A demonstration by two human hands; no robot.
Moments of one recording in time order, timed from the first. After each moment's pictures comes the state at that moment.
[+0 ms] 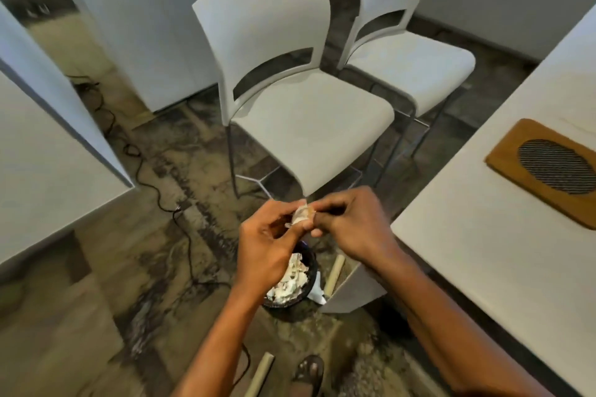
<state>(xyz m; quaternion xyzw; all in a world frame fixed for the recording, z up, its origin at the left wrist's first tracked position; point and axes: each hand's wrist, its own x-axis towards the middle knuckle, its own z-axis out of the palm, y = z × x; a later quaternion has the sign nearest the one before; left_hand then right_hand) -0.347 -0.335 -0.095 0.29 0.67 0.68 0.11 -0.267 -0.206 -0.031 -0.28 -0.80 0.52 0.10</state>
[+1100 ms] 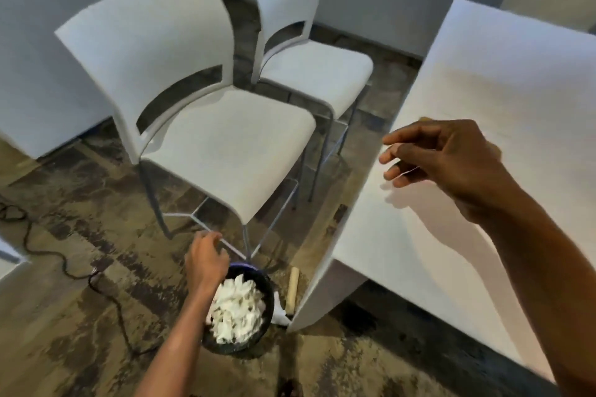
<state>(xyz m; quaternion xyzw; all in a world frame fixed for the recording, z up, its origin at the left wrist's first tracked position) -0.450 -0.266 -0.242 0.25 0.91 0.31 0.12 -0.183 -0.079 0.058 -0.37 -0.76 0.46 0.27</state>
